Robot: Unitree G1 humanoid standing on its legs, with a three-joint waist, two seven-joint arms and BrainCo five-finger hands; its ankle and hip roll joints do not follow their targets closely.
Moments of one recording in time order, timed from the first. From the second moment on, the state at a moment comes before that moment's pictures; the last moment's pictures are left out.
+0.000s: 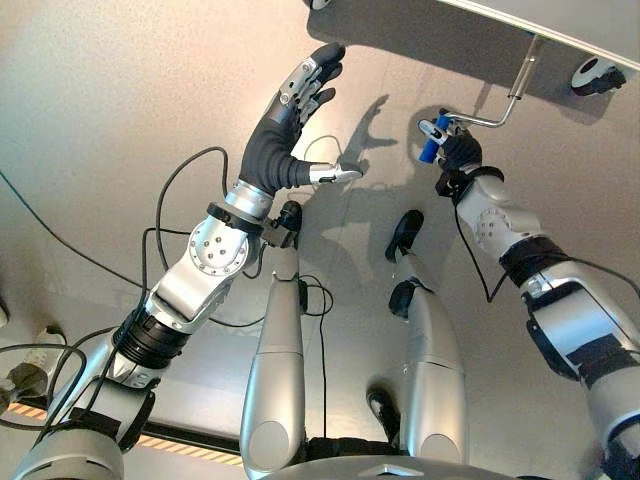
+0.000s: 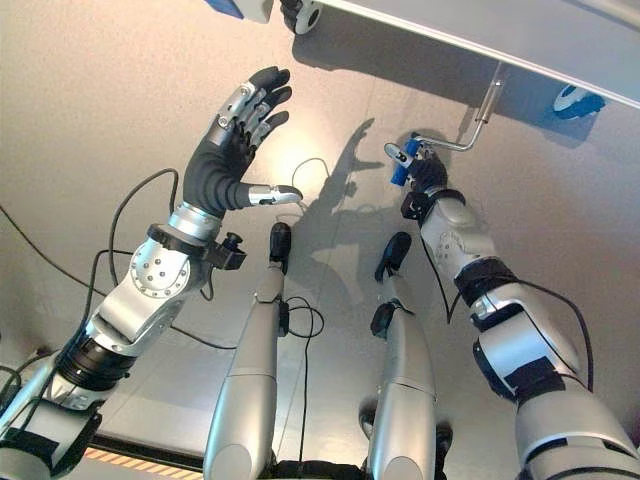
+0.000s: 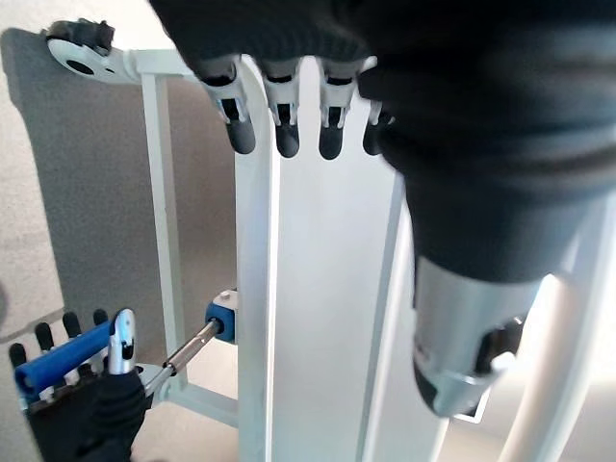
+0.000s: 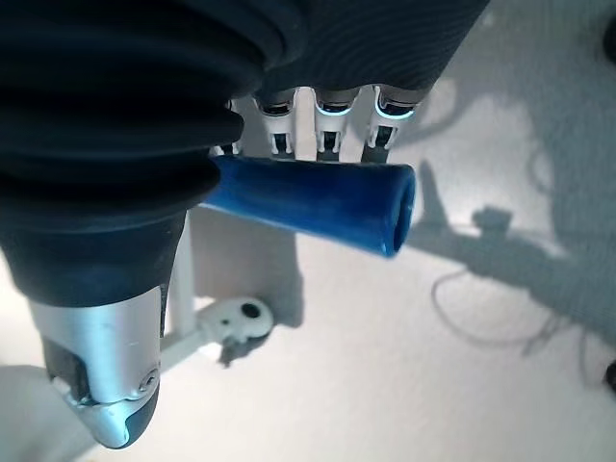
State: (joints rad) left arm -0.59 0.67 -0.45 -0.26 -0.45 -0.20 0.19; right arm -1.07 -0.55 0.57 0.94 1.04 -0.02 -0.12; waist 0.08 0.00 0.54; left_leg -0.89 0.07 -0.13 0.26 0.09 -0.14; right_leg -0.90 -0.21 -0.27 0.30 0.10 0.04
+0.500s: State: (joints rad) left arm -0.59 0.68 -0.45 -0.28 -0.45 -0.20 0.20; right arm -1.11 -0.52 0.57 0.95 1.03 -0.02 -0.12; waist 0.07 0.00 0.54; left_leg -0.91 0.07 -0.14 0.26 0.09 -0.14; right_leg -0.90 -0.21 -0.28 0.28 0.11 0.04
